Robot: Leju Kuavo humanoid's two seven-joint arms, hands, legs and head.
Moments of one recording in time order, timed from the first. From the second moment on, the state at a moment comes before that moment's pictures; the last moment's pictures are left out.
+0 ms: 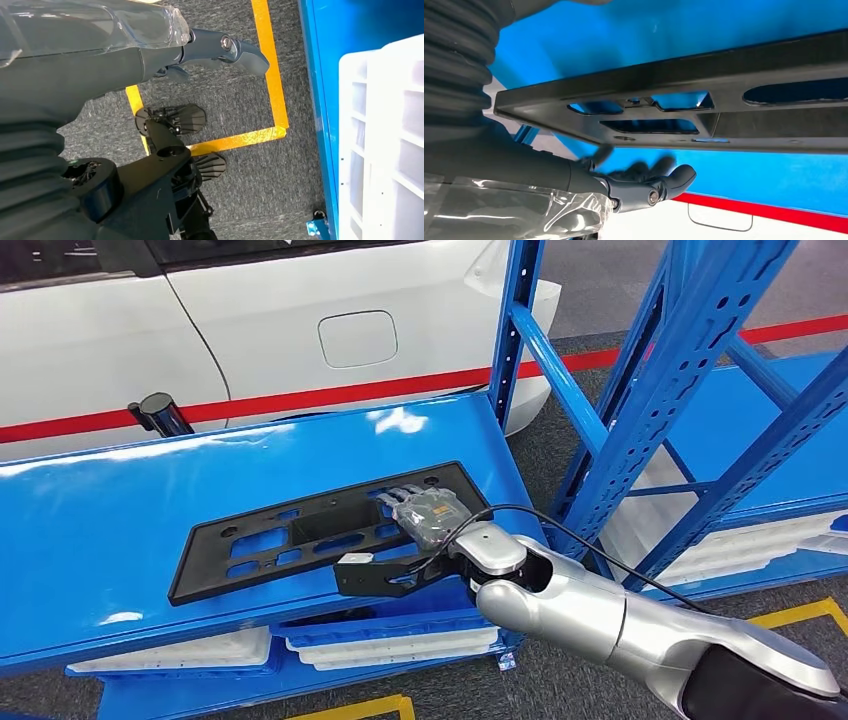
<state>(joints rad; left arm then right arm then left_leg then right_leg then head) -0.10 -0.03 -0.68 -0.24 0.82 0.27 -0.40 -0.88 -0.20 1.12 -1.17 0.48 0.39 0.50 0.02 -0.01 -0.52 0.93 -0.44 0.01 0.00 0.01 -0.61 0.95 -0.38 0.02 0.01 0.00</state>
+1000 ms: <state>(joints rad) -0.10 -0.03 -0.71 -0.24 0.84 0.27 -0.39 -0.84 -0.19 1.14 -1.14 0.54 0.22 0.46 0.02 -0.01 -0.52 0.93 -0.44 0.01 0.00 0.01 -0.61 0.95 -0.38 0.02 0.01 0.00</state>
